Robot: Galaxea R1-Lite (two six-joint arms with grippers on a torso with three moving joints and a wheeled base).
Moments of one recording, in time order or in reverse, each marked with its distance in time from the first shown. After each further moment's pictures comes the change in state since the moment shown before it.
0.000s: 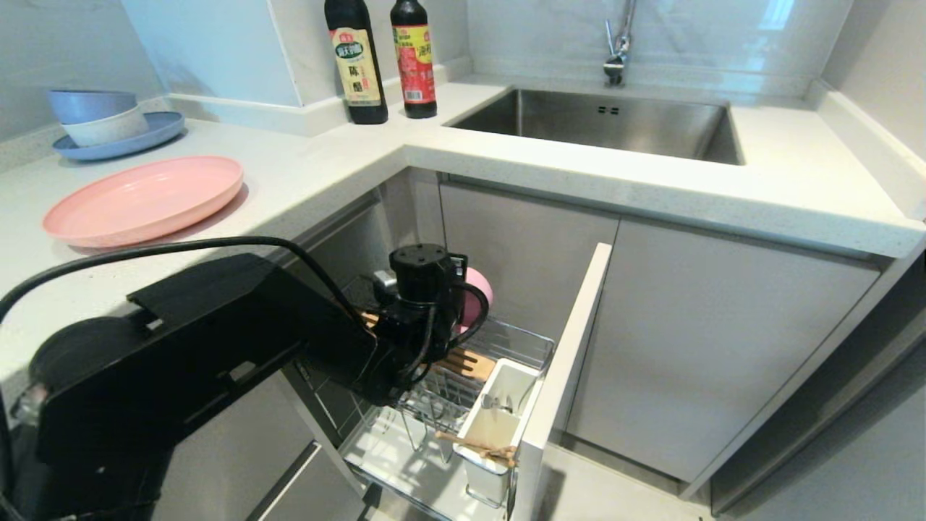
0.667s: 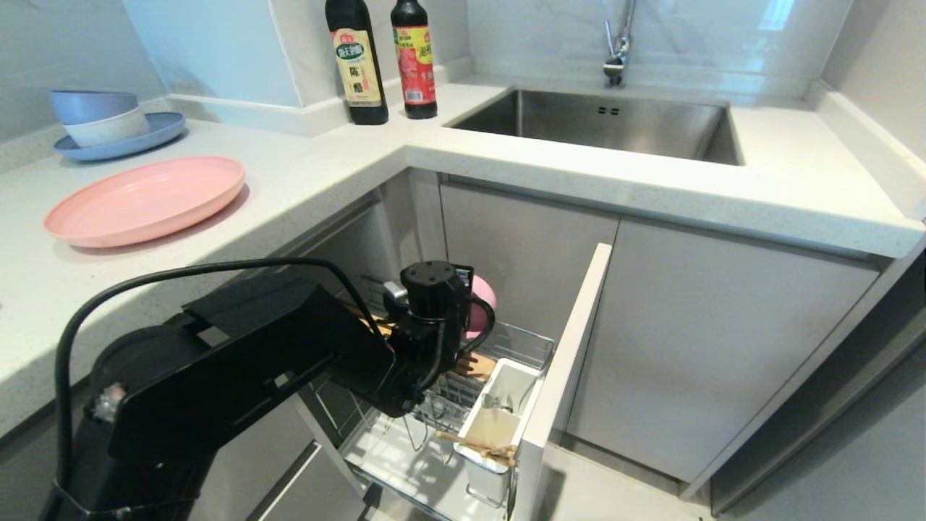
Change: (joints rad) left arm 0.000 0.091 -0.020 -0.089 0.001 0.000; right arm 0.000 0.000 0.000 0.000 0.000 0.000
